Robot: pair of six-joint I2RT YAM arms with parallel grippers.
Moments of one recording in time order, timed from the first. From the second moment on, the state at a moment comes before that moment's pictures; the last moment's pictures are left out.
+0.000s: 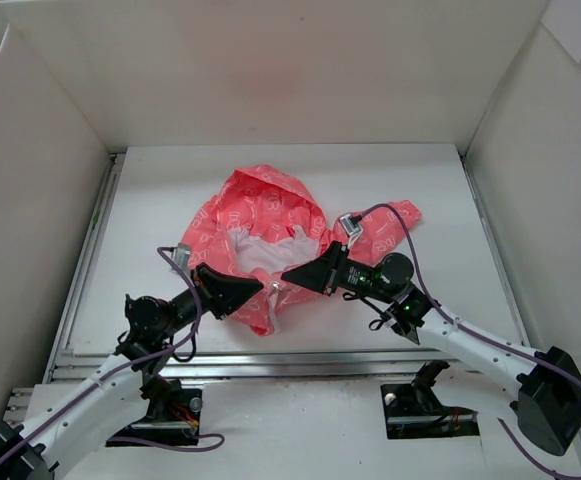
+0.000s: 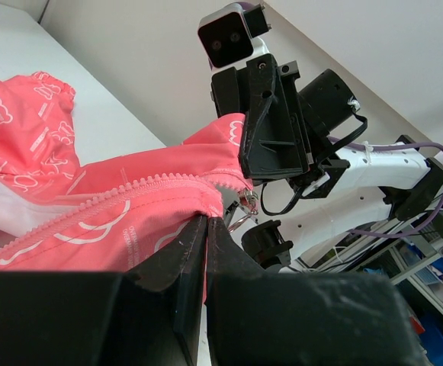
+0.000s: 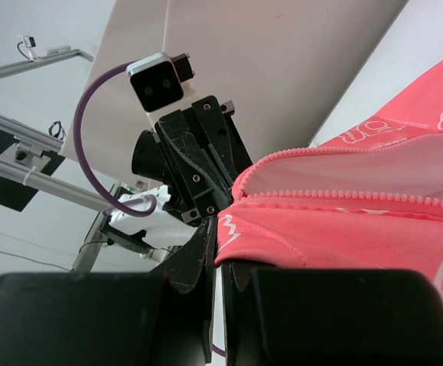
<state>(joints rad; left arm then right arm) -0.59 0.63 0.25 0.68 0.45 -0.88 0.73 1.03 0.50 0.68 -0.54 1.17</state>
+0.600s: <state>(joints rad) -0.59 0.65 0.25 0.73 0.47 -0.89 0.73 1.02 0.50 0.66 -0.54 1.15</state>
